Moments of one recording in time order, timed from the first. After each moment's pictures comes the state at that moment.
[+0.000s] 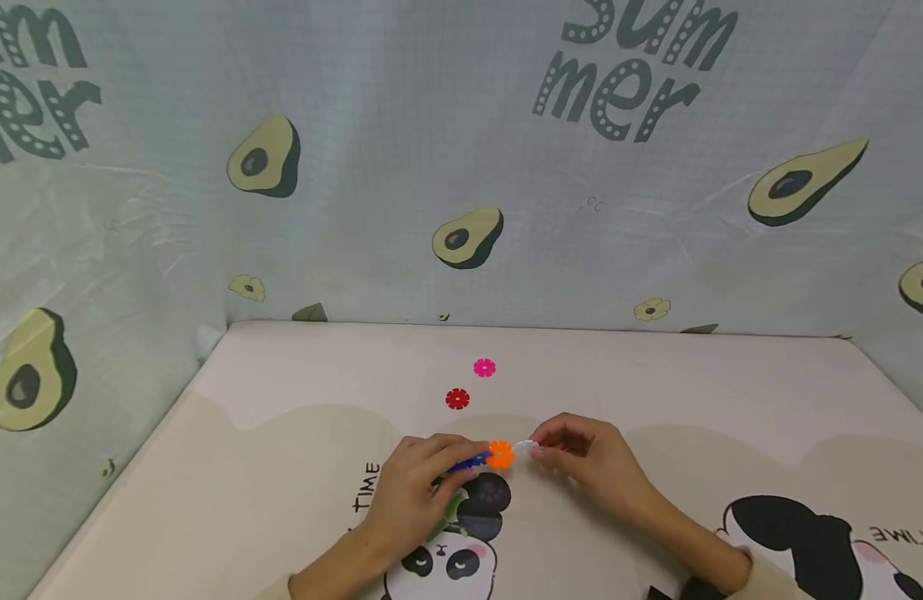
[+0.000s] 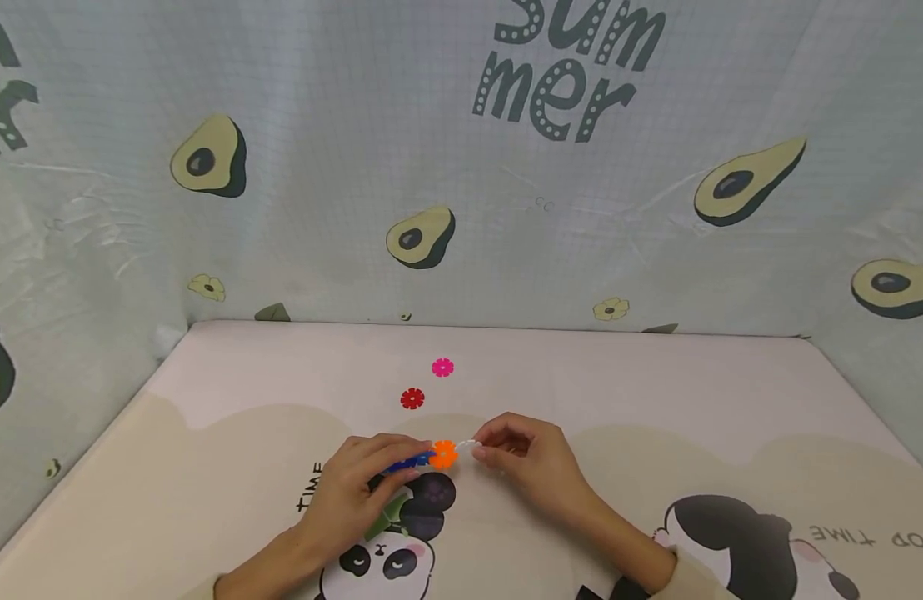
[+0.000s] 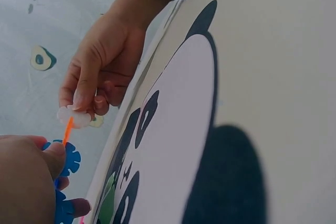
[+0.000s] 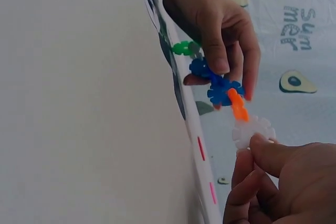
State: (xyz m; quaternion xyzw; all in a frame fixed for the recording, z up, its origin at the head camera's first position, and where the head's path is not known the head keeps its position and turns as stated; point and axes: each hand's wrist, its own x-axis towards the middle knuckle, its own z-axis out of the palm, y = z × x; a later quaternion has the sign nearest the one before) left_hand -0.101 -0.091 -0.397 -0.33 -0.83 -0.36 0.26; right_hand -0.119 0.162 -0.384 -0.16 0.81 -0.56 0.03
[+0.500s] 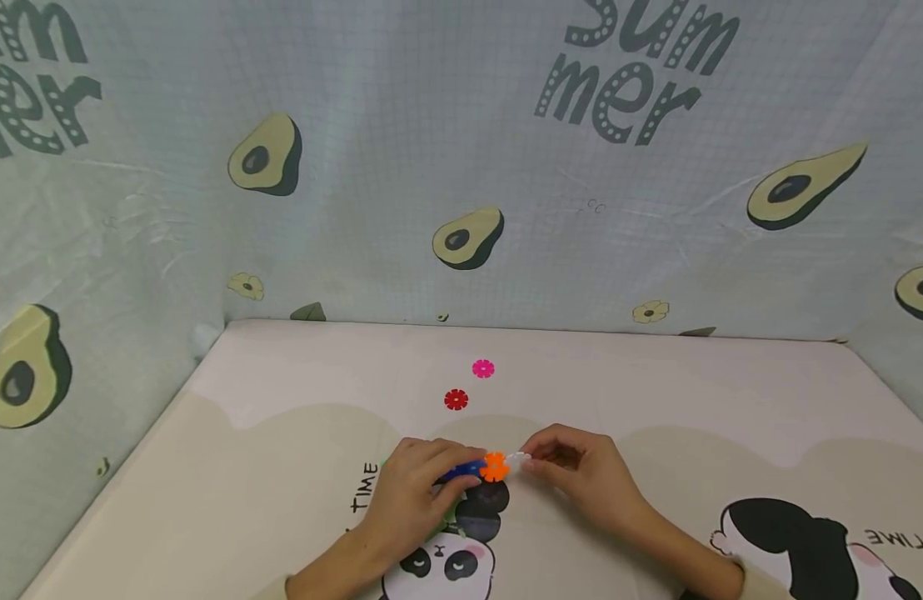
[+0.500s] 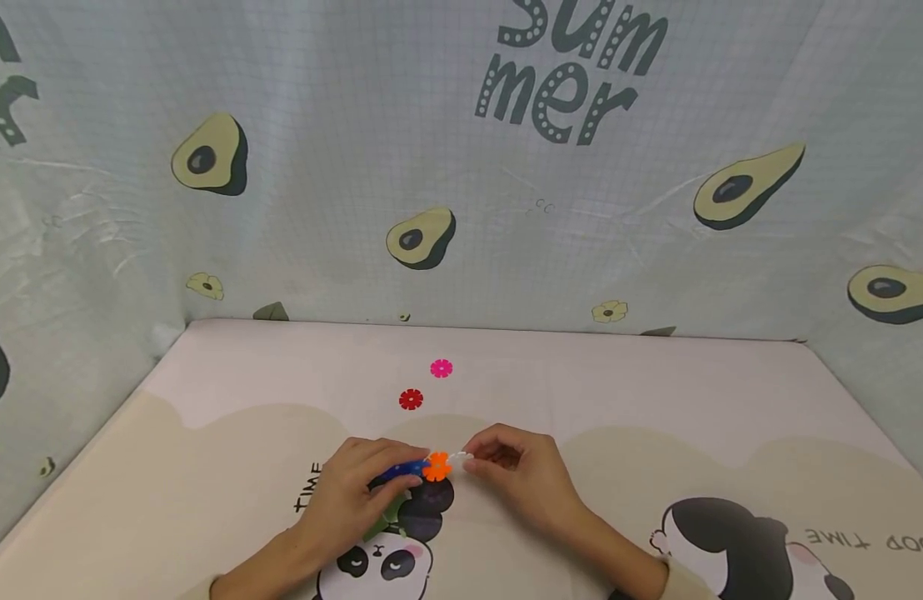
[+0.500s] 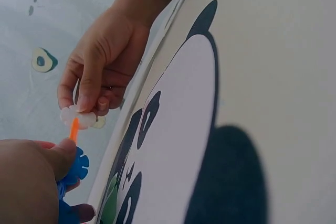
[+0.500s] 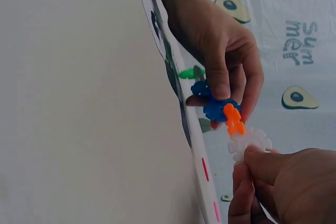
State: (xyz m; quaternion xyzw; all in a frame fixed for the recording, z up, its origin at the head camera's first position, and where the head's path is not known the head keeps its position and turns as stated) left_hand -0.099 -0.091 -0.397 -0.32 -0.85 -0.35 0.24; right_hand -0.110 0.151 -0.388 -0.20 0.81 -0.55 -0.01
